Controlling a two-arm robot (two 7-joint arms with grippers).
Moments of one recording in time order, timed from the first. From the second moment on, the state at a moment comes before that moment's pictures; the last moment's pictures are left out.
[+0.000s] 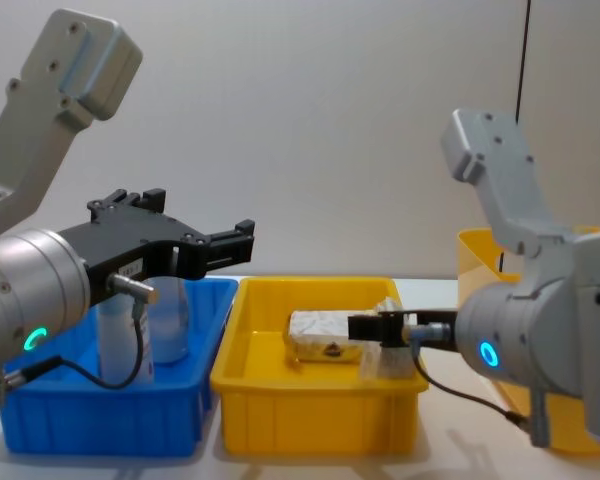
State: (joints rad) left arm -0.24 0.38 0.45 -1.63 -0.20 0.01 -0.01; right arm 0.27 -0.02 -0.37 -1.46 0.15 0.48 -0.14
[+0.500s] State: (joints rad) left arm -0.24 0.38 0.45 -1.63 -0.20 0.01 -0.01; right arm 0.33 -0.06 -0.36 -1.34 0.15 0.49 -0.14
